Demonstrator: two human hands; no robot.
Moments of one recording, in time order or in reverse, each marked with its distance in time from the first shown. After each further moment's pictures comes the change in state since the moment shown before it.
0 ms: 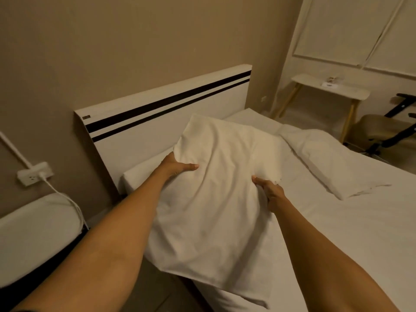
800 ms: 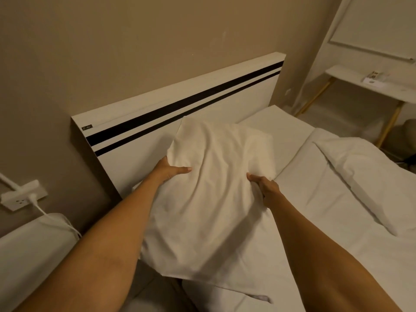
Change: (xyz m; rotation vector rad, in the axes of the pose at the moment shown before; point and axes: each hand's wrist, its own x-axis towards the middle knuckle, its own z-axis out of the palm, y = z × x) left_hand 0.245 -0.053 -0.143 -0.042 0.020 -0.141; right_hand 0.168 -0.053 0.243 -0.116 -0.014 0.053
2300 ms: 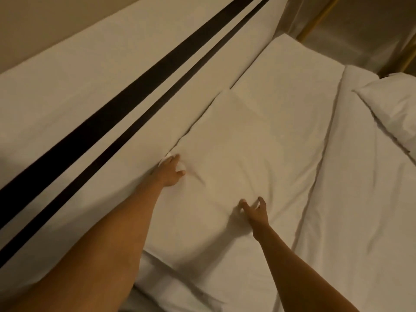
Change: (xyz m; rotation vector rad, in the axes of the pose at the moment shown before) left_hand 0.491 -0.158 -0.017 0.913 -0.416 0.054; right_hand 0.336 0.159 0.251 -0.062 0.278 0.261
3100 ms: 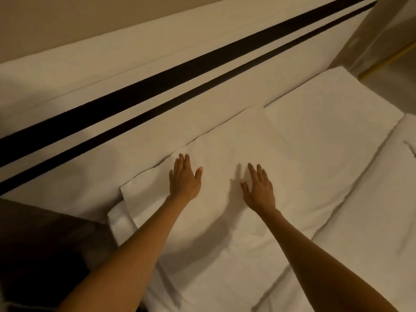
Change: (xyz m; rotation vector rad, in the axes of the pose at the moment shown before) left_hand -0.086 0.090 0.045 -0.282 0.441 -0.281; right_hand 0.043 -0.097 -0.016 -1.153 -0.169 -0.980
